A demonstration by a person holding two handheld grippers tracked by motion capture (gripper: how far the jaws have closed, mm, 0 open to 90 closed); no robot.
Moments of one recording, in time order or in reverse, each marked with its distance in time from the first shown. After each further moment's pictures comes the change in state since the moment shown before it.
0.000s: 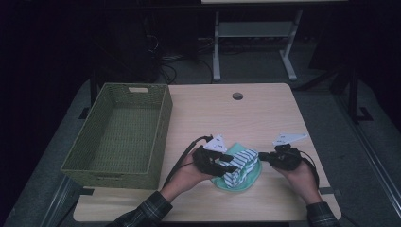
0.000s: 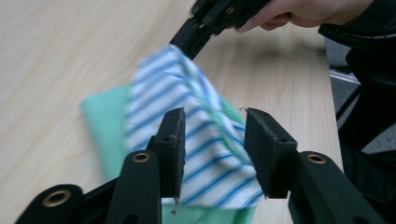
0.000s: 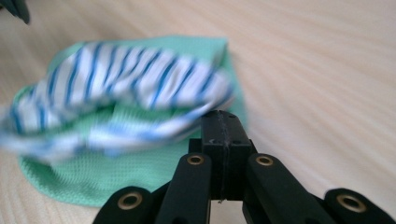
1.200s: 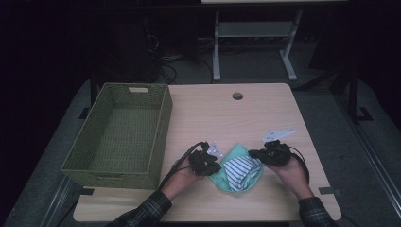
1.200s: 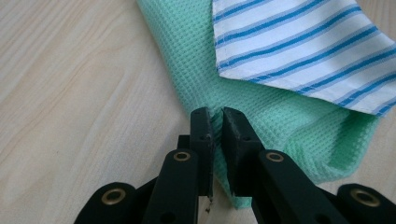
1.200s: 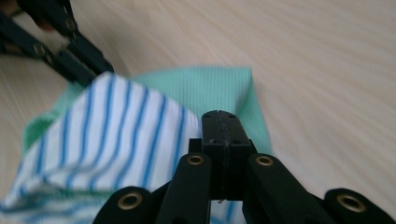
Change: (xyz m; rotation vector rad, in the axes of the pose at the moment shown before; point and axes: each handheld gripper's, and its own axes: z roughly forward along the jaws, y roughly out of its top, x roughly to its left) left arm 0.017 -0.040 0.031 0.278 0.131 -0.014; right arm 0.014 0.025 0.022 0.011 0.056 -0.039
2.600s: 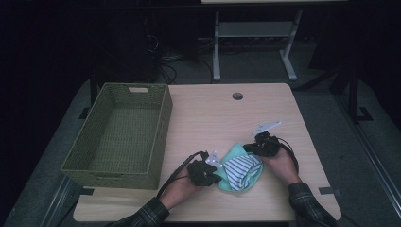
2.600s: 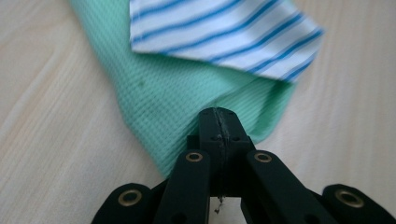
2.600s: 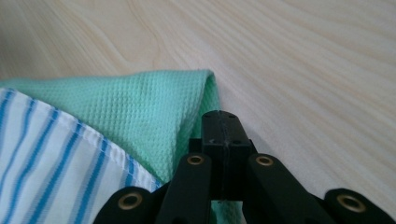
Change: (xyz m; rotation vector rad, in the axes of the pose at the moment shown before) left arm -0.025 -0.012 -0.004 0.022 -0.084 -0.017; right arm -0.033 0.005 0.046 0.090 -0.023 0.007
